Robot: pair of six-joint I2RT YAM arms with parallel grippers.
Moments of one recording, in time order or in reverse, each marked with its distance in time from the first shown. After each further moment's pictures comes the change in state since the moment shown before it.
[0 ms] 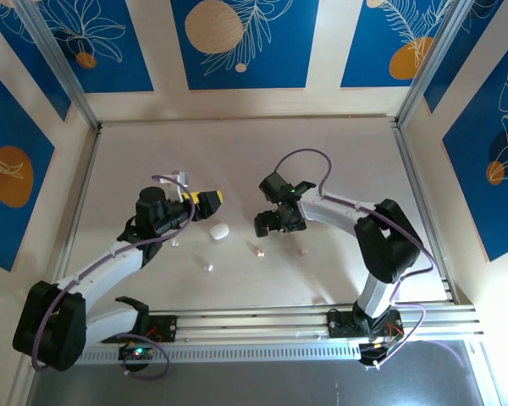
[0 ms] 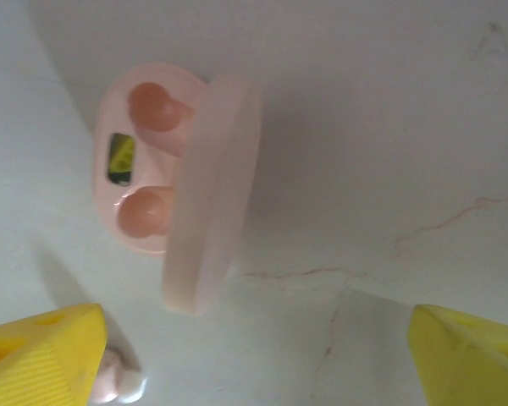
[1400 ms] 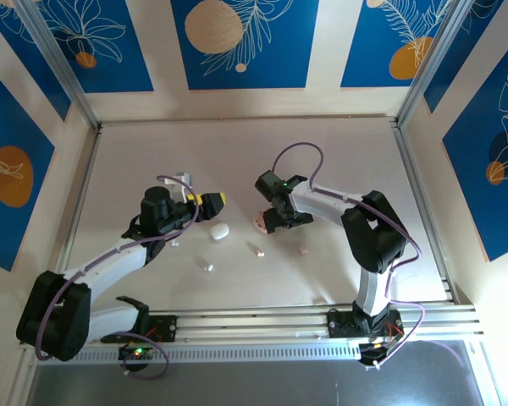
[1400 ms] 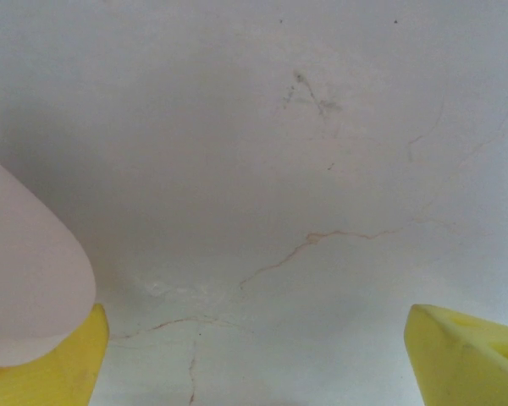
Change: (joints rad) left arm -0.015 0.030 0.000 0.011 0.001 0.002; right arm -0.031 0.074 0.077 -0.104 0.195 -0.027
